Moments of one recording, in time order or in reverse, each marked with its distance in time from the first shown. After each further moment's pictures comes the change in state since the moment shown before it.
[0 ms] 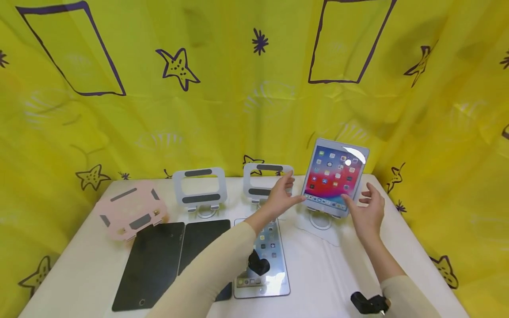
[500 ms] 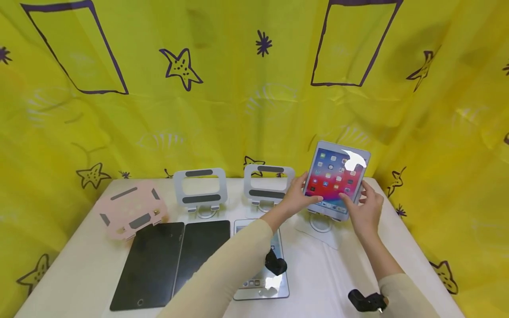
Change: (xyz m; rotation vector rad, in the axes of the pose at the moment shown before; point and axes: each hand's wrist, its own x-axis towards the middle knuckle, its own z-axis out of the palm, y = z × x) left_hand 0.008 0.028 0.026 -0.027 -0.002 -0.032; right_hand 0.007 -0.011 0.004 -0.066 -0.057 -0.039
